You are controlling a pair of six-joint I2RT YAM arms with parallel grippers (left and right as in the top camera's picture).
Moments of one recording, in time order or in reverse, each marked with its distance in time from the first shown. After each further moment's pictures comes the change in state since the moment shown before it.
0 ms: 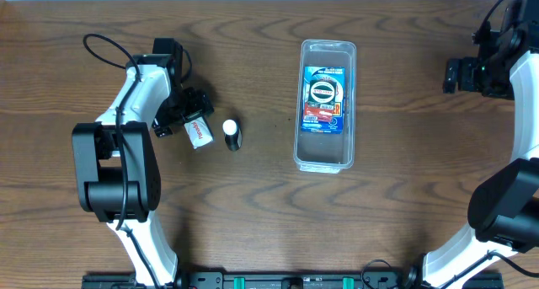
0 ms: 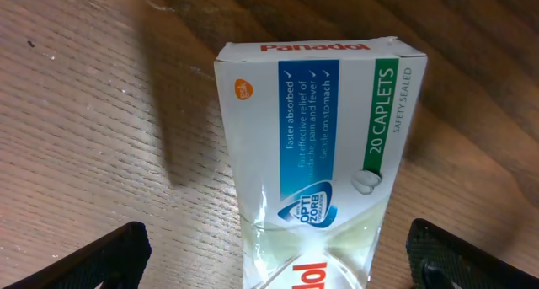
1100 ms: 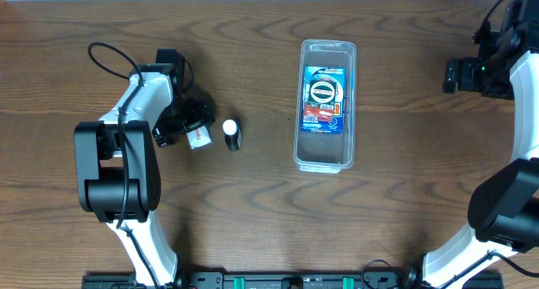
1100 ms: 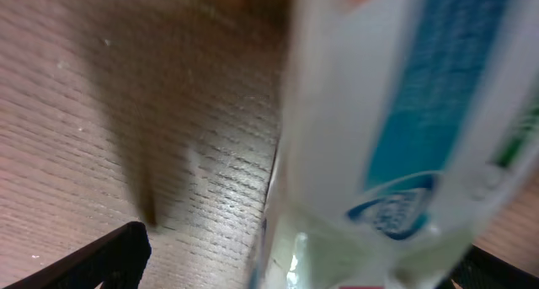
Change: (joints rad) left arm 0.000 0.000 -0.093 0.040 -0.006 0.000; right arm 0.000 0.000 0.000 0.000 0.000 0.000
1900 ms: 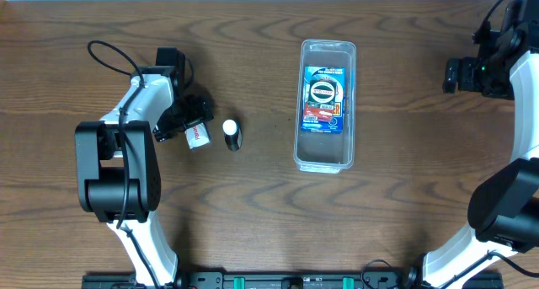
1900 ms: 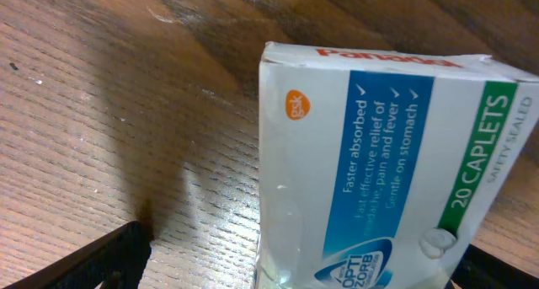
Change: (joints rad) left arm -0.002 0.000 -0.010 0.092 -0.047 0.019; right arm 0.000 0.000 0.000 0.000 0.000 0.000
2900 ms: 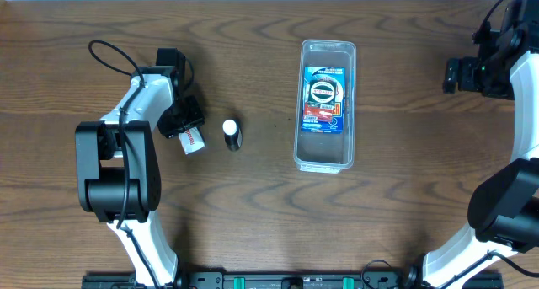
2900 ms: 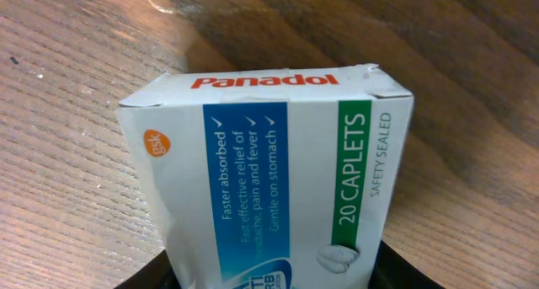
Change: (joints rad) left arm -0.001 0.000 0.000 -0.014 -0.003 0.015; right arm 0.000 0.000 0.000 0.000 0.000 0.000
